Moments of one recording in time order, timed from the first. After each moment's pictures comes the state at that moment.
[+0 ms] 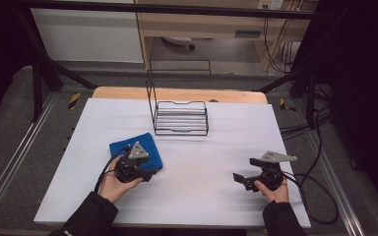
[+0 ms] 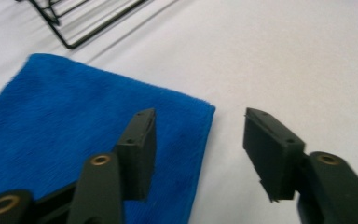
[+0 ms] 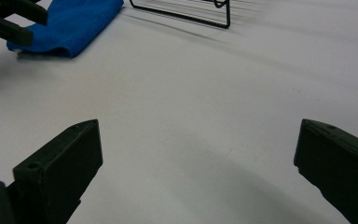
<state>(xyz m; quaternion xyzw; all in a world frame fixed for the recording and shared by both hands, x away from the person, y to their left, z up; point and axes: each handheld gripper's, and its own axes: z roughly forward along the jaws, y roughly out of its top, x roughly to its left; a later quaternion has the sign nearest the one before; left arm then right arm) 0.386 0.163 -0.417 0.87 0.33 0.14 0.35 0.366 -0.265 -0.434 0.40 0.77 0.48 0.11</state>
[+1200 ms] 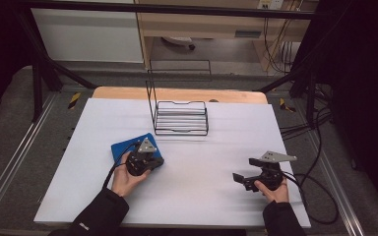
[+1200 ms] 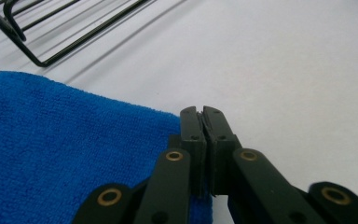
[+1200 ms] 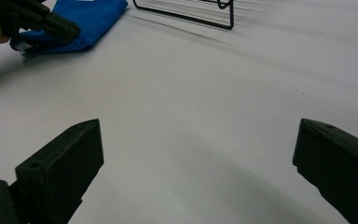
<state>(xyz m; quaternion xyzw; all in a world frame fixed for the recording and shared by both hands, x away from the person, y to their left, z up) 0.412 0.151 -0.432 0.86 0.32 0.12 0.37 0.366 -0.265 -0.433 0.40 0.77 0.48 0.11</state>
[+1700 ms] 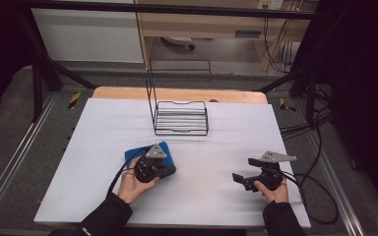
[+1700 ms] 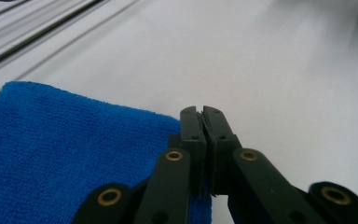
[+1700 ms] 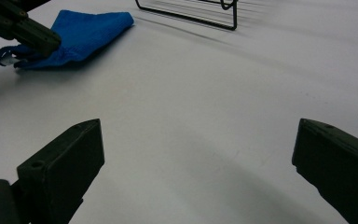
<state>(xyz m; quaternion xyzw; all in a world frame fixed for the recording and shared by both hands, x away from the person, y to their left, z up) 0.386 0.116 -0.418 0.87 0.29 0.05 0.40 0.365 -0.264 -0.433 0.40 0.77 0.48 0.11</state>
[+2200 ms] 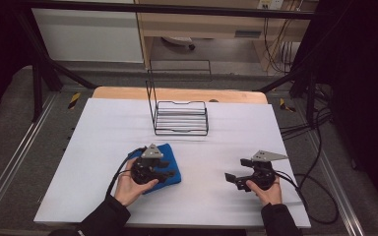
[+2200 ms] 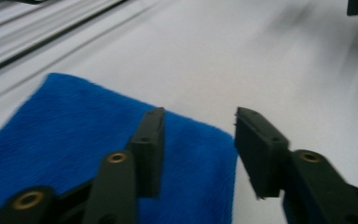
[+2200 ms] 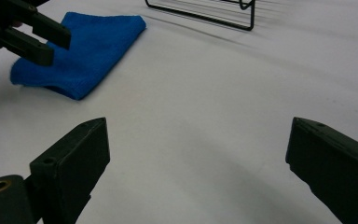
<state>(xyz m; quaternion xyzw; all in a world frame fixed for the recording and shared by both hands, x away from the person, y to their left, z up) 0.381 0.132 -0.410 0.85 0.31 0.07 0.41 0.365 -0.238 -0.428 0.40 0.78 0.47 0.09</state>
